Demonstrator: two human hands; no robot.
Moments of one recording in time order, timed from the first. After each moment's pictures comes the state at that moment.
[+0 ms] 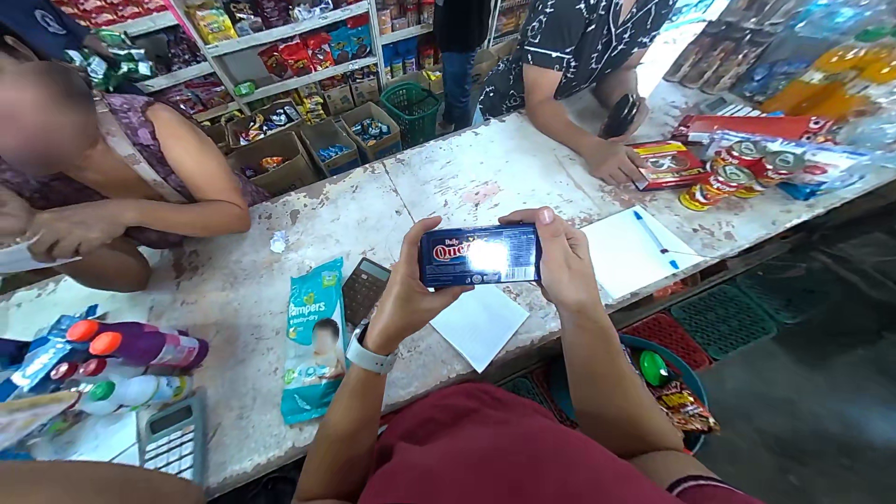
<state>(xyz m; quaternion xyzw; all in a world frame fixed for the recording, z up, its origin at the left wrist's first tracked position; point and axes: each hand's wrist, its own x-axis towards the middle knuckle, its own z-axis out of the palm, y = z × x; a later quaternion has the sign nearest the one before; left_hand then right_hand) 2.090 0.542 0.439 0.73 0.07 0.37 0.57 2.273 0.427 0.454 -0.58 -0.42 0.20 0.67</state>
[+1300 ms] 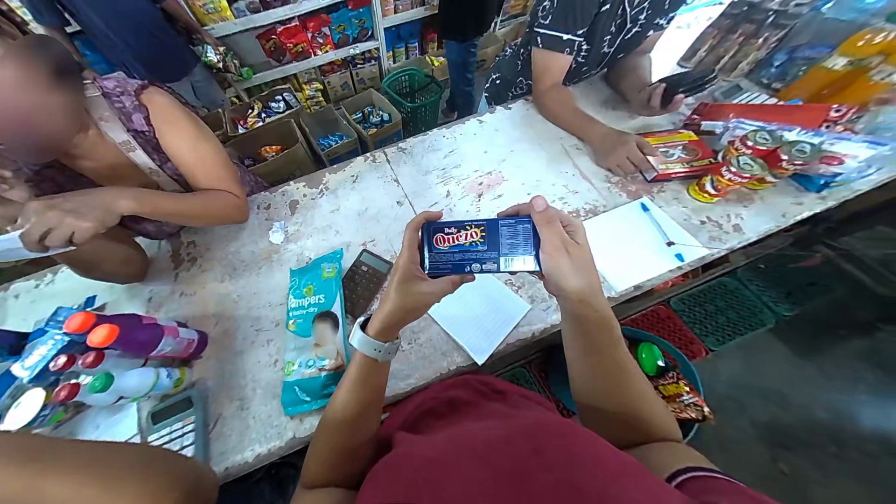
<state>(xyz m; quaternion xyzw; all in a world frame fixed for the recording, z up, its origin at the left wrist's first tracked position) 2.095 0.547 0.429 0.68 0.12 0.32 0.65 2.273 0.431 0.456 -0.61 -0.35 0.28 0.65</state>
